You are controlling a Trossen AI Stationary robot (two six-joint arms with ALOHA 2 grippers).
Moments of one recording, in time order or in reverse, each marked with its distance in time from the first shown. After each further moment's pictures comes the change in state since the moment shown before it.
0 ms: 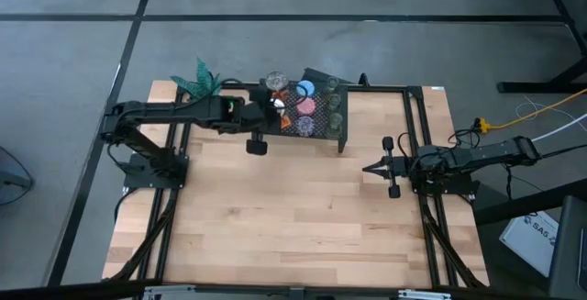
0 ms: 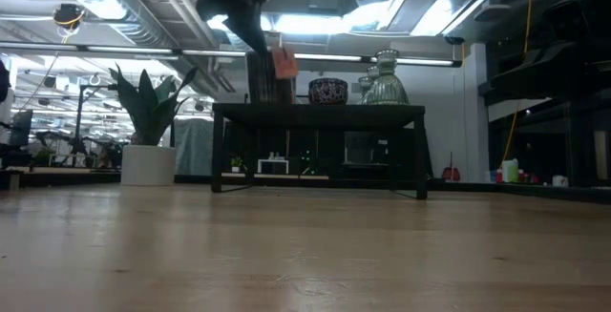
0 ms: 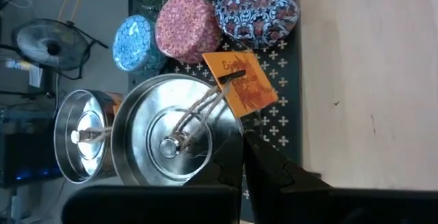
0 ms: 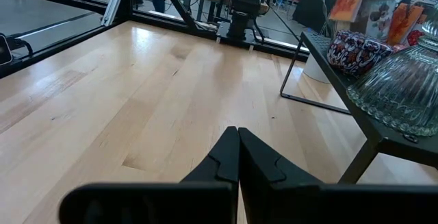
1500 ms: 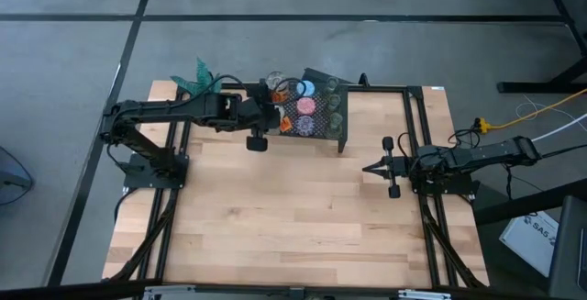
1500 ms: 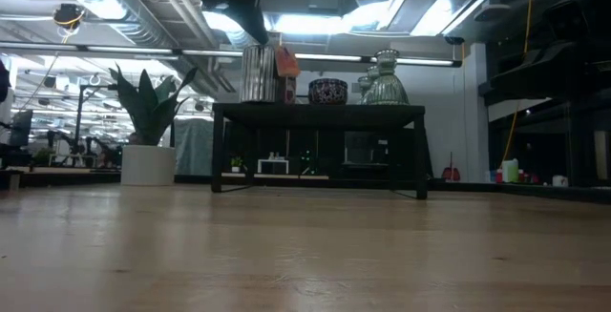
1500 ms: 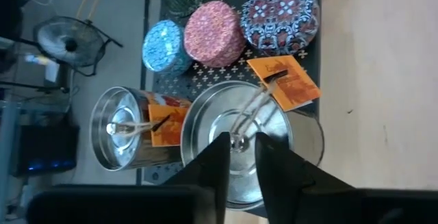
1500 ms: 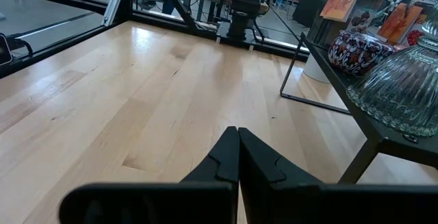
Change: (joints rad) left arm -0.002 -0.010 0.051 -0.030 -0.037 -0.031; right arm 0.000 0.000 0.000 0.000 0.000 0.000
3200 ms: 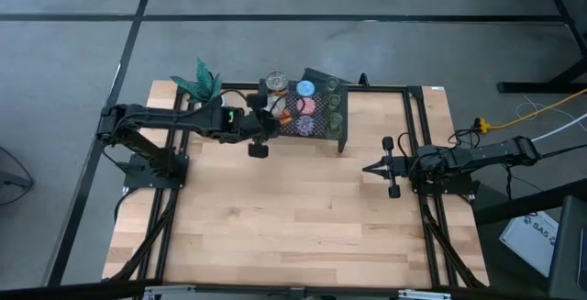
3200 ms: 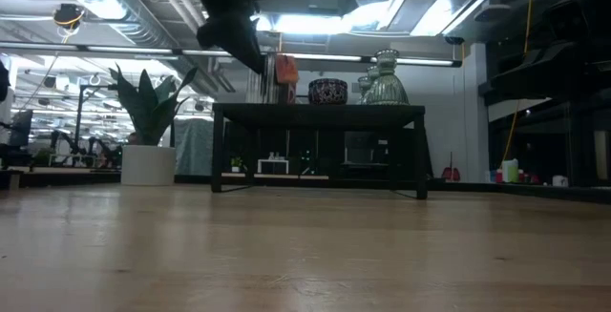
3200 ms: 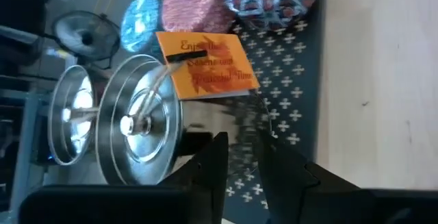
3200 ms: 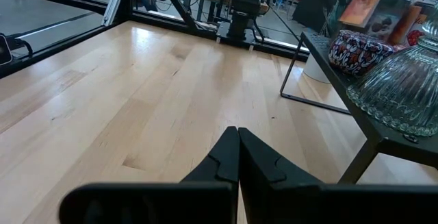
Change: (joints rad) left arm -0.031 -0.021 -0.227 0.203 -0.087 -0.013; right arm 0.000 0.000 0.000 0.000 0.000 0.000
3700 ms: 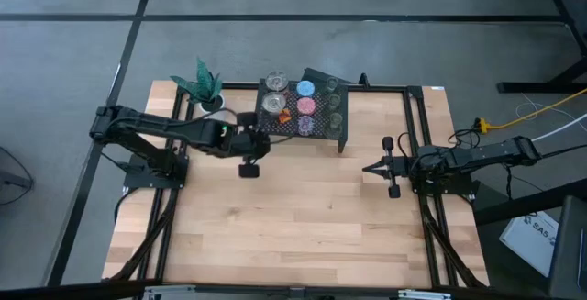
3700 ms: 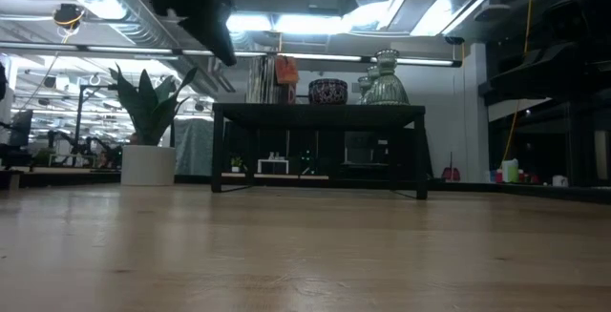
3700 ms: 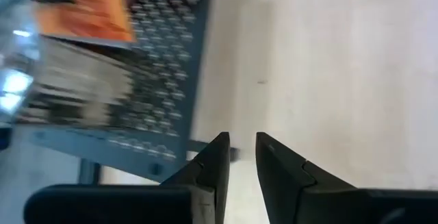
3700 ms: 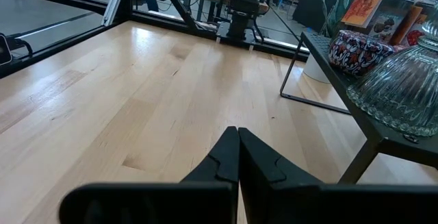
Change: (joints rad) left arm -0.159 -0.054 -0.018 -0.180 0.084 -0.323; right arm 0.000 0.000 0.000 0.000 0.000 0.000
